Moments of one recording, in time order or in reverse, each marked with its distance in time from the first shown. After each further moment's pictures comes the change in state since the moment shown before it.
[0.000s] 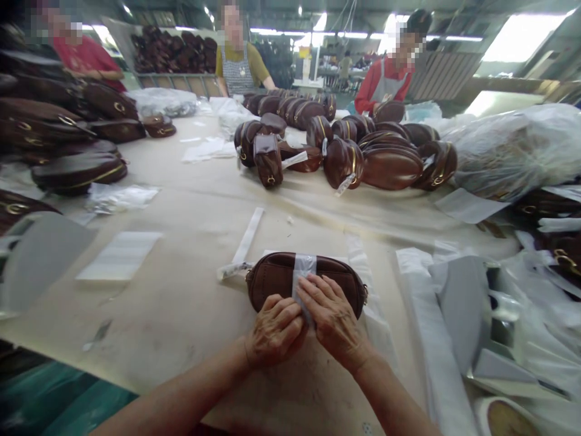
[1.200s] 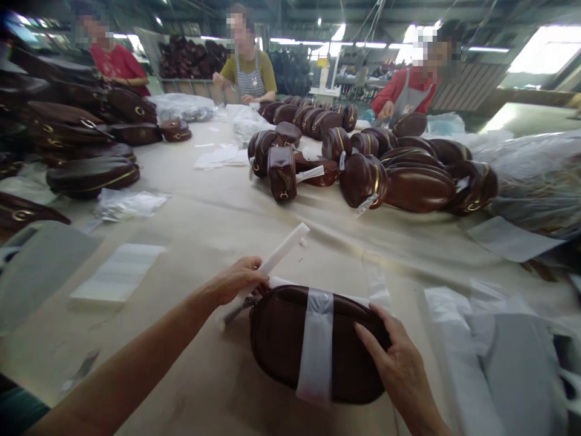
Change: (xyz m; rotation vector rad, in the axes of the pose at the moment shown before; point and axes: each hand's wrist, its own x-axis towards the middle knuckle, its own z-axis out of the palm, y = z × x) left_hand 0.065 -0.144 -0.049 -0.856 -0.494 -1.451; right_hand -0.016 0.058 -0.016 0.150 0.111 0.868
